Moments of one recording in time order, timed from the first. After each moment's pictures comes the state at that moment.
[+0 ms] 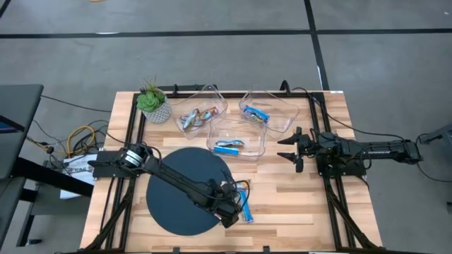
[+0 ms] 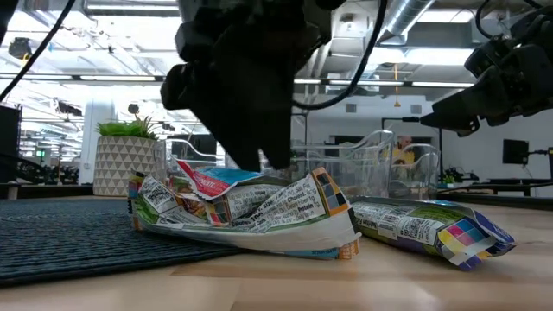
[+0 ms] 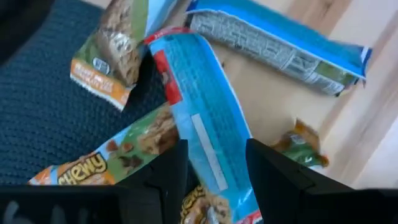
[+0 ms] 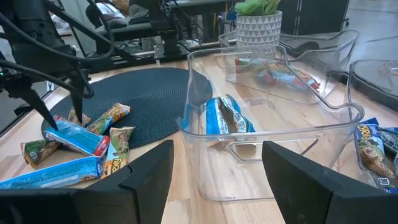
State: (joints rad) left arm -0.45 2.15 1.71 -0.83 -0.18 -1.02; right arm -0.05 0.25 0.01 0.03 0.03 0.08
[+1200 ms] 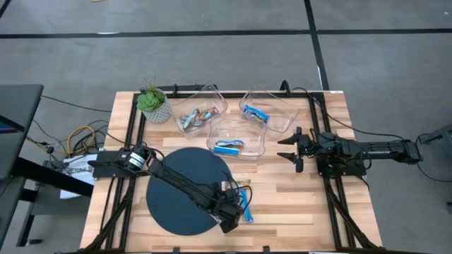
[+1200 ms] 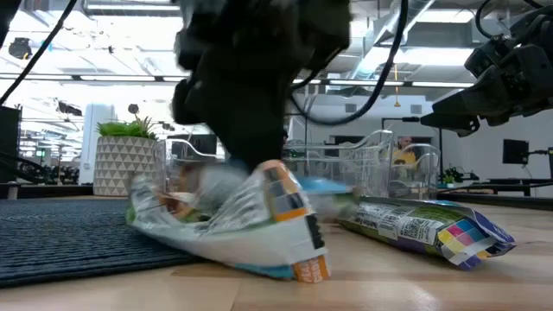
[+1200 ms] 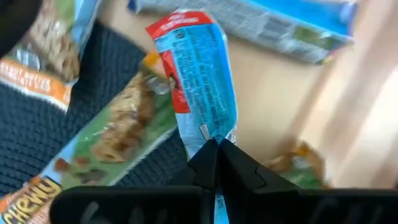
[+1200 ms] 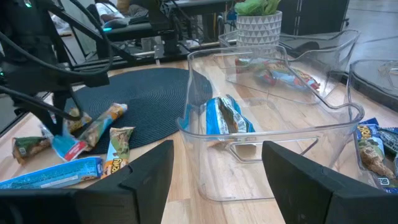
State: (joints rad) left arm -0.45 2.20 1.73 -0.79 -0.08 -0.91; right arm -0.05 0.25 0.01 0.03 0.03 0.08
